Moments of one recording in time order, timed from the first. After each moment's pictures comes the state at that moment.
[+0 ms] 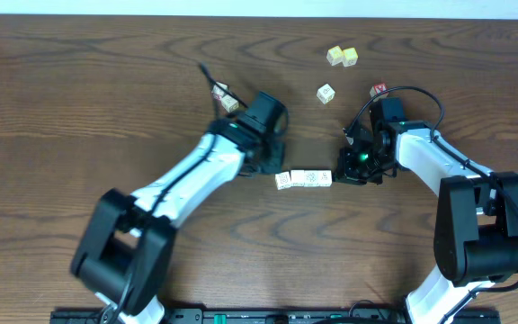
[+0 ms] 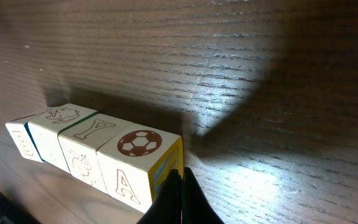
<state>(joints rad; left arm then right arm) -0.55 1.79 1.26 -0.67 0.15 -0.43 0.12 1.87 1.08 -0.71 -0.50 0.18</state>
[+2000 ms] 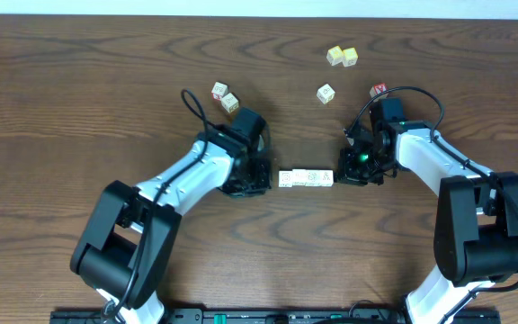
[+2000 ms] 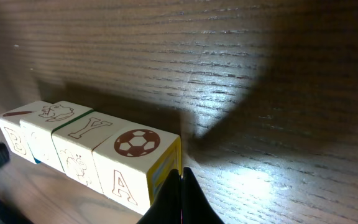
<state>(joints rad) -0.55 1.83 1.11 -0.66 0.35 -0.59 0.12 1.87 1.08 -0.72 -0.48 0.18</state>
